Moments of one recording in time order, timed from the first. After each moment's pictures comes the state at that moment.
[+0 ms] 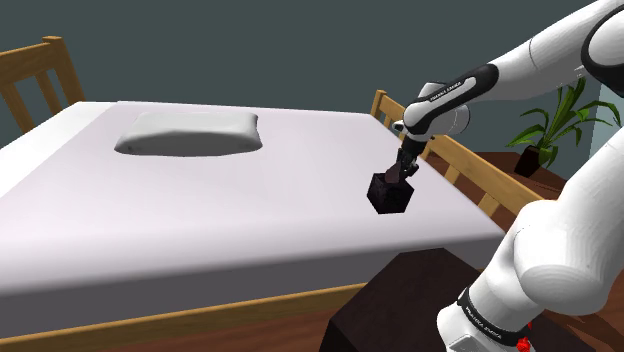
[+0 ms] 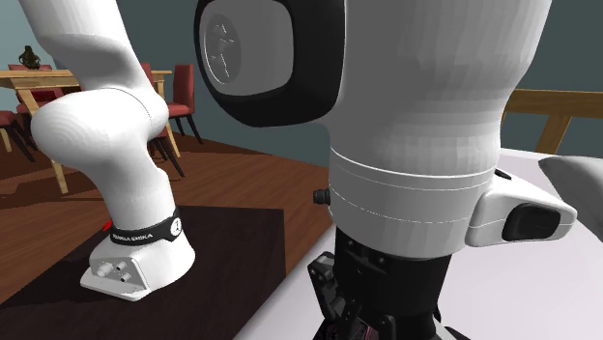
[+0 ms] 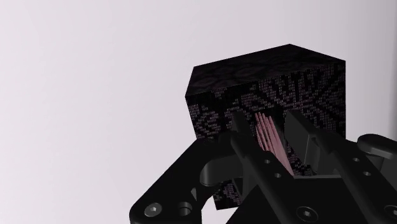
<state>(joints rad) 0.19 -0.07 -0.76 -2.44 -0.06 2.39 -1.39</state>
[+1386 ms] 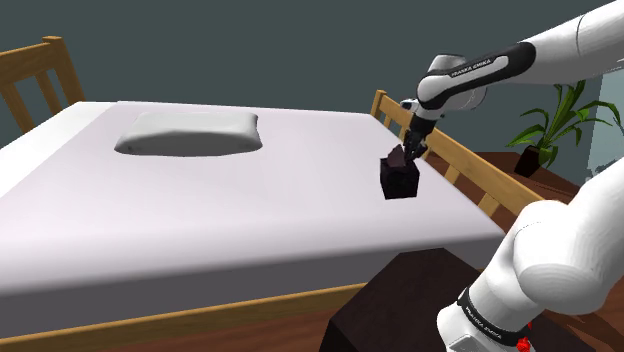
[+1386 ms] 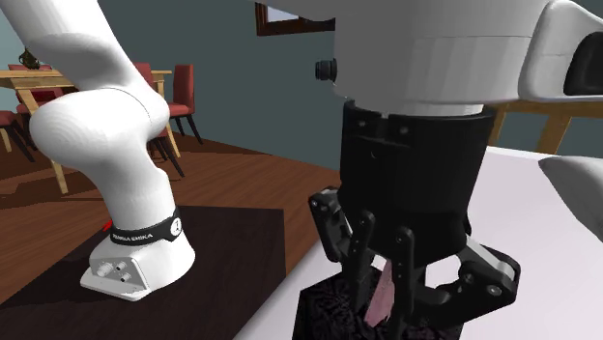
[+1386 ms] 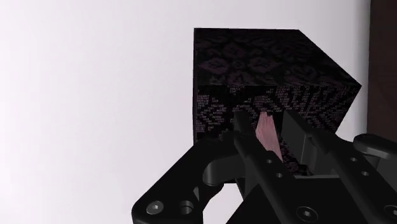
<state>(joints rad) 0.17 -0.23 -0.72 -2.35 -0.17 2.18 -1.30</state>
